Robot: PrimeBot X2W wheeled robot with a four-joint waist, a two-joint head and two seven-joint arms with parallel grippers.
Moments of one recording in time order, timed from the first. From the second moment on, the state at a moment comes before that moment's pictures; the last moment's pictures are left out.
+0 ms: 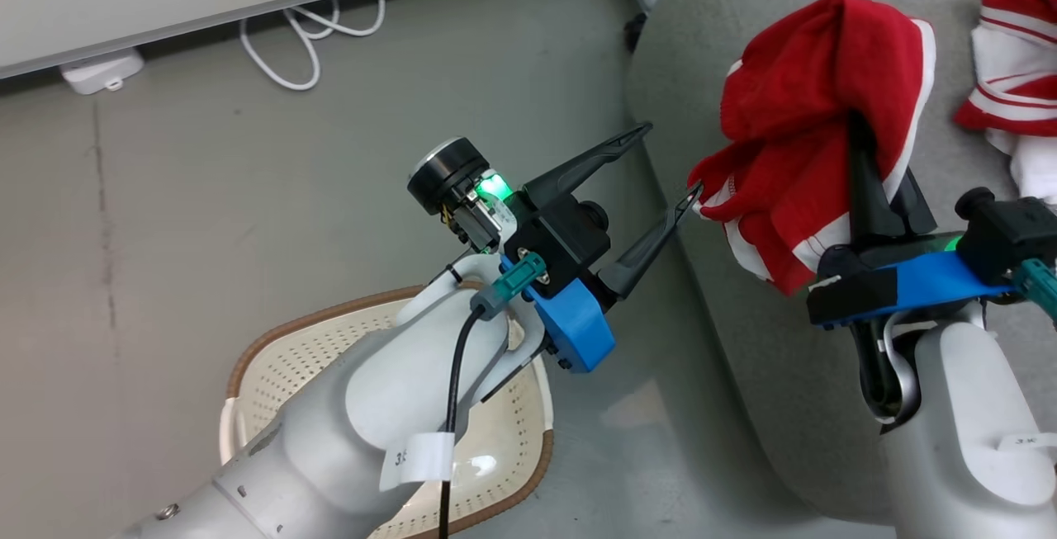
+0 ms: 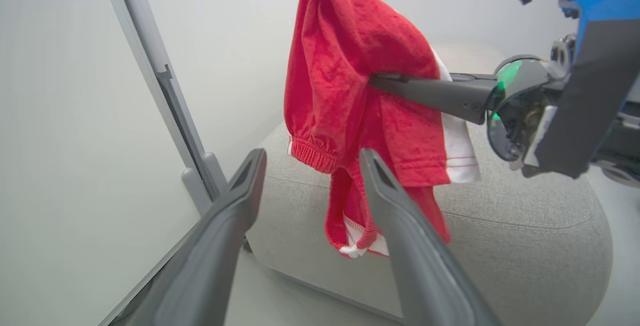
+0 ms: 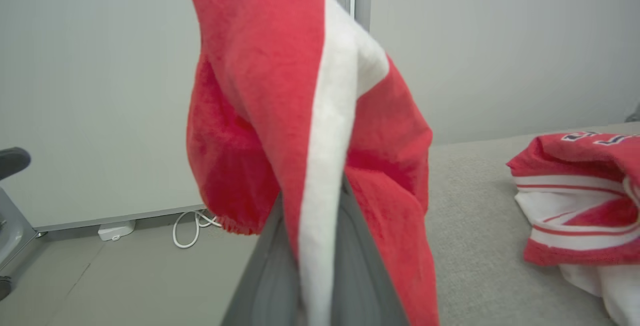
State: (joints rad) left arm -0.84 0.11 -0.96 0.51 -0.39 -0.13 -0.26; right arm -0.48 -0.05 -0.05 0.32 0.14 0.13 -0.26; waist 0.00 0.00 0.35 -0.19
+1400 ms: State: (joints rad) left arm -0.83 0.13 -1.01 0.48 -0.38 -0.13 -0.26; right arm -0.47 -0.05 -0.19 0.21 0.12 0.13 -0.26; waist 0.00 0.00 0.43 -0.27
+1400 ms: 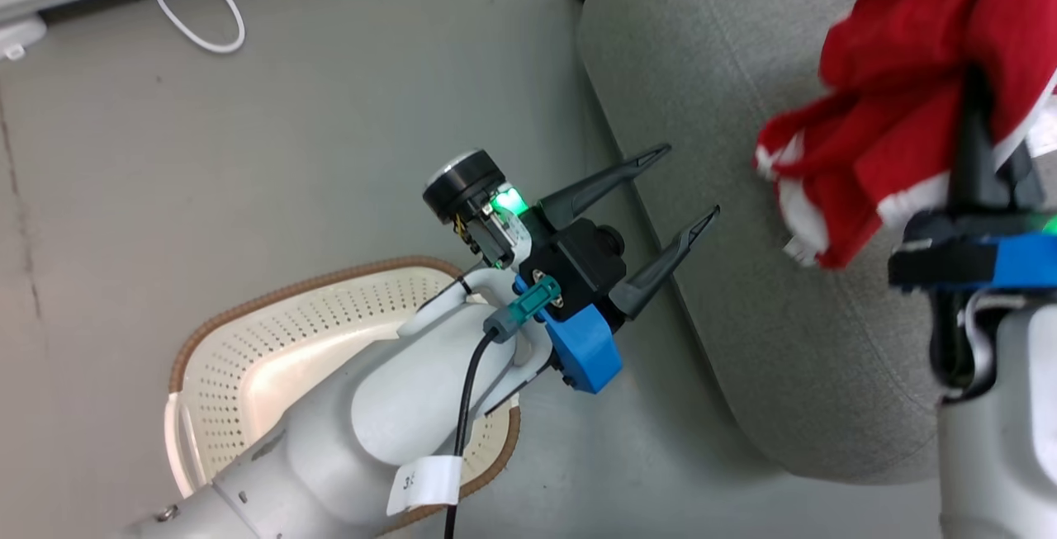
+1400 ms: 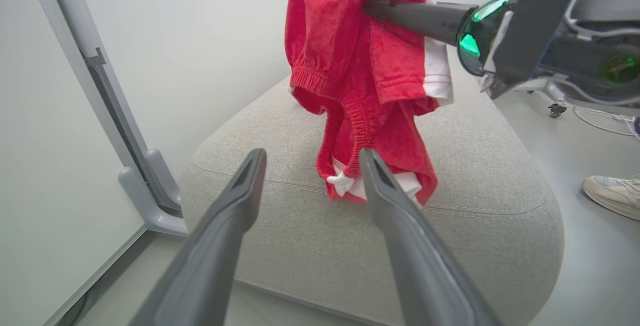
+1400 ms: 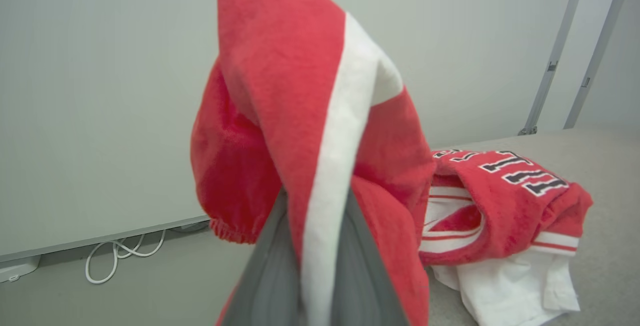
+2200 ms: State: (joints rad) left arm -0.99 0.24 -1.01 0.37 -0.31 -0.12 -0.21; right arm -1.00 -0.45 -0.63 0.17 0.08 0.13 -0.26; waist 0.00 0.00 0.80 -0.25
